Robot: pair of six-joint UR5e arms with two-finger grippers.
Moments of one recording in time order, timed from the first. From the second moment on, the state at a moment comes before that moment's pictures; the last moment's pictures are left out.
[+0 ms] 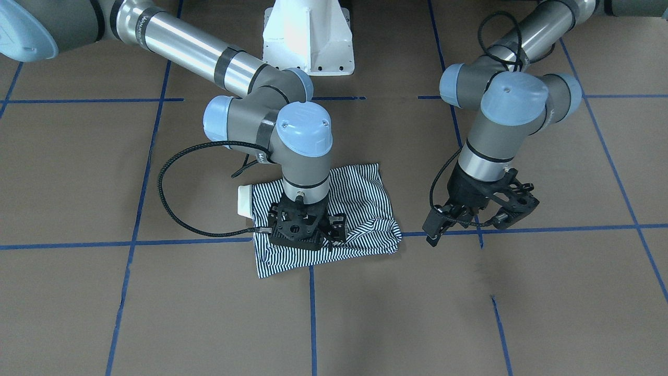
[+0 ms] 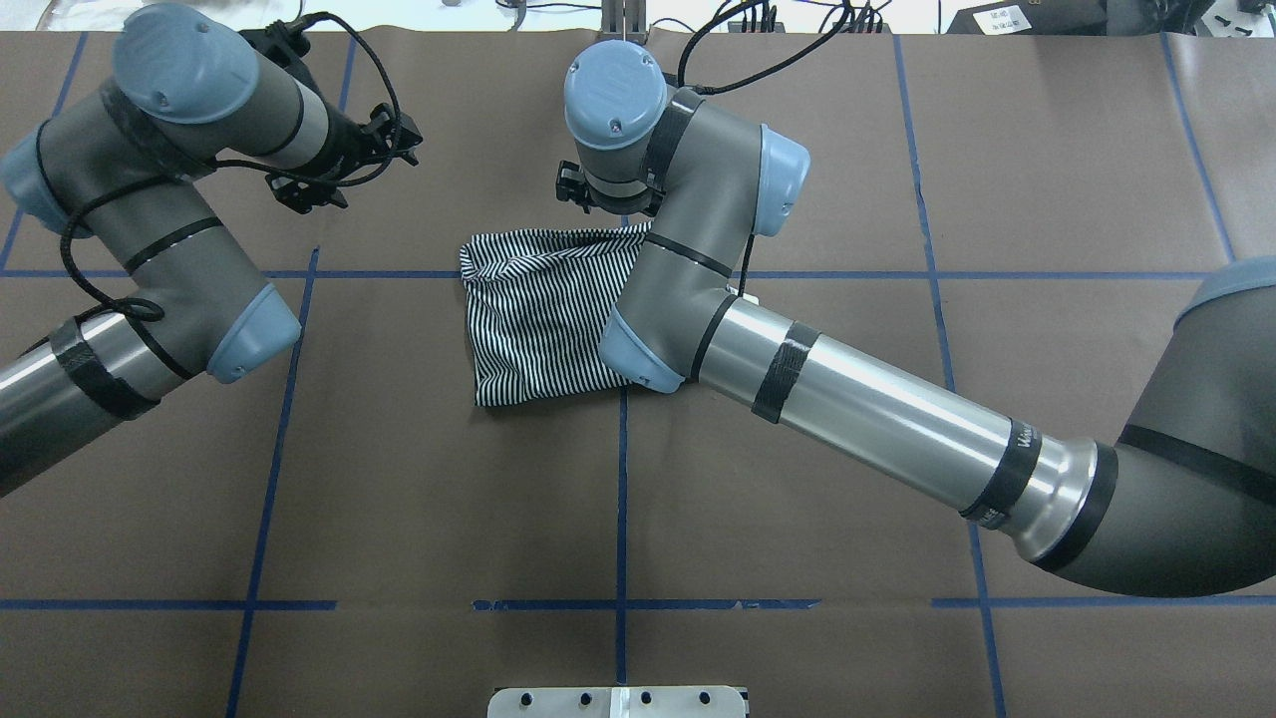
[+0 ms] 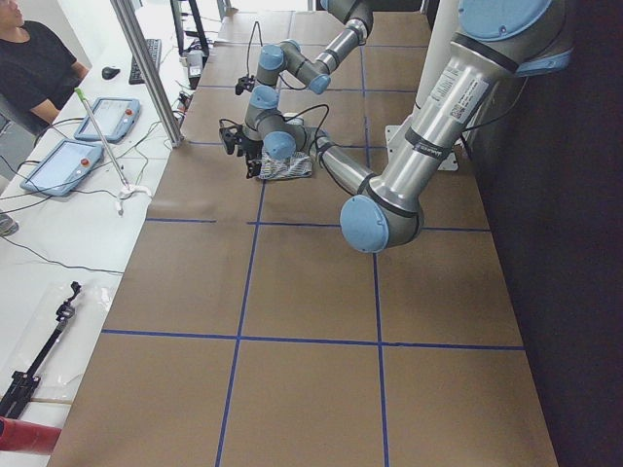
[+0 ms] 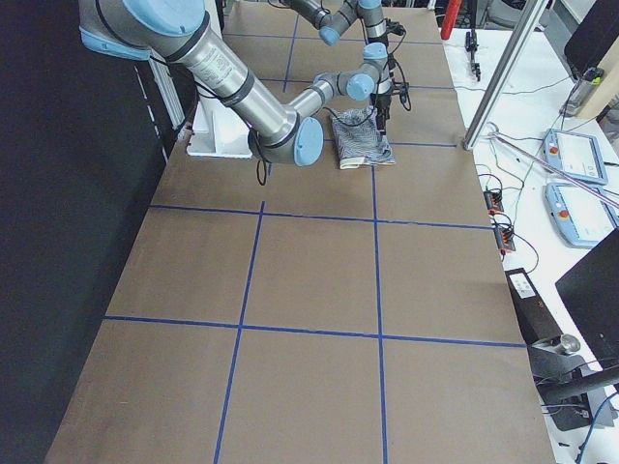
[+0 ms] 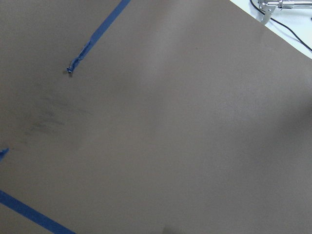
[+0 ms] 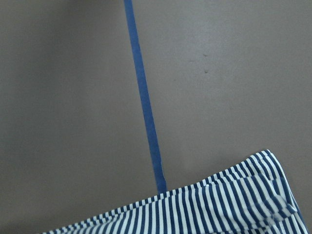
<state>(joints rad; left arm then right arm) -0.87 -2.12 -1.55 -1.94 -1.89 -1.51 0.63 -0.51 1.06 -1.38 1.73 1.26</state>
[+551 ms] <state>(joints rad) -0.88 -2.11 -1.57 -1.94 -1.91 -1.50 0.60 -0.50 1.02 -1.44 1.66 1.05</state>
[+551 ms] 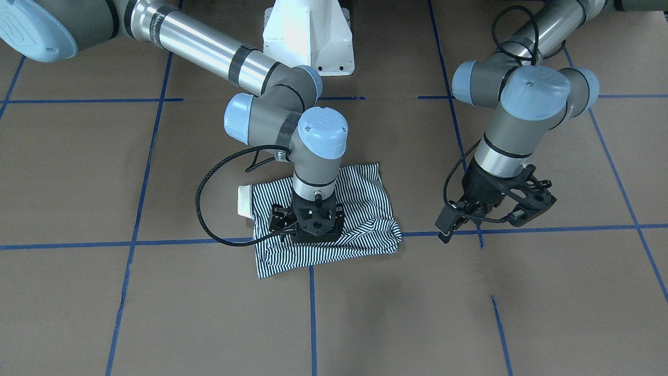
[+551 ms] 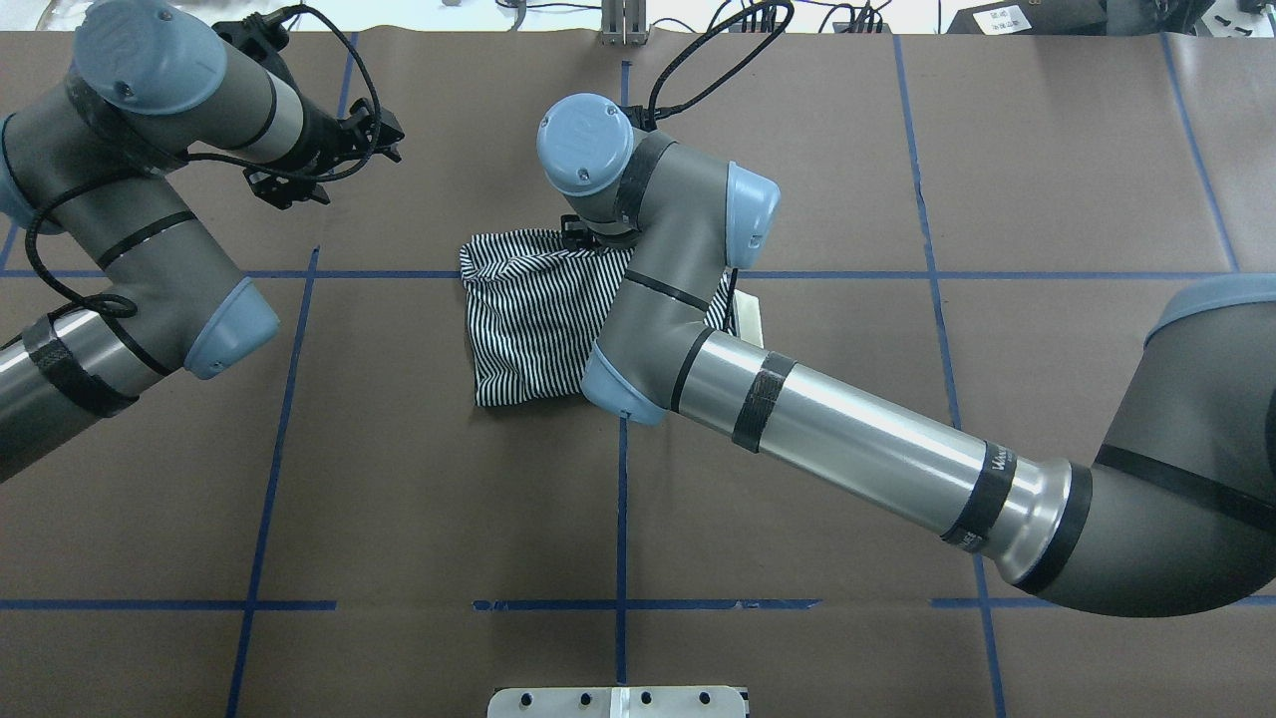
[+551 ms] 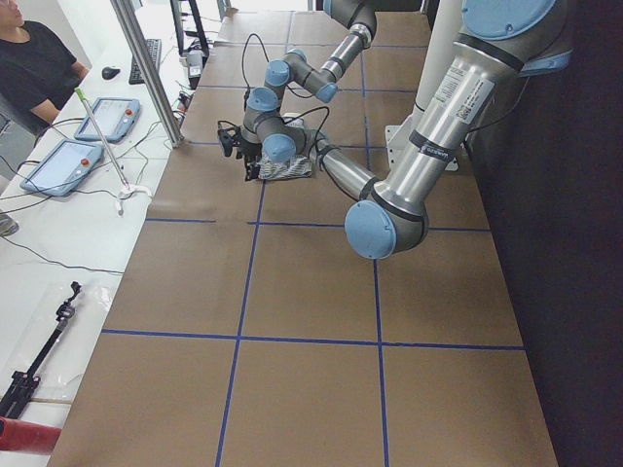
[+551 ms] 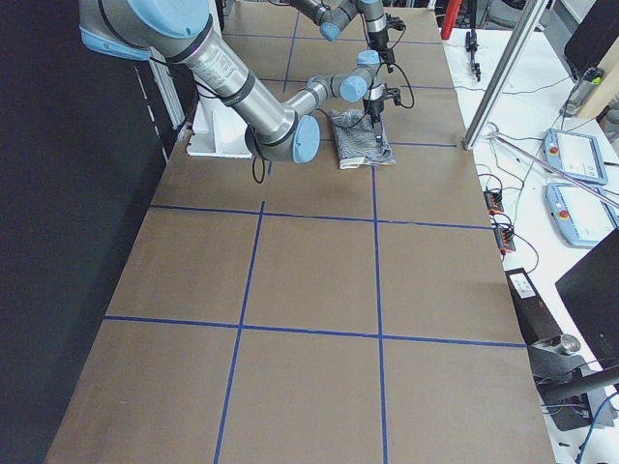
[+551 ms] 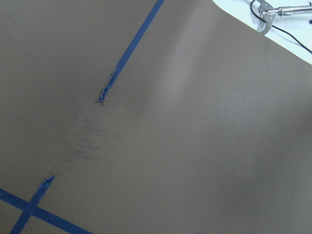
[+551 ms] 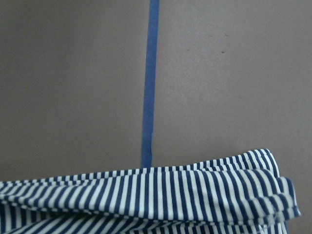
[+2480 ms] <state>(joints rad) -1.14 -1.88 -1.74 -1.87 -2.04 -0.93 1.08 -0.93 1.54 -1.68 1.99 0.52</state>
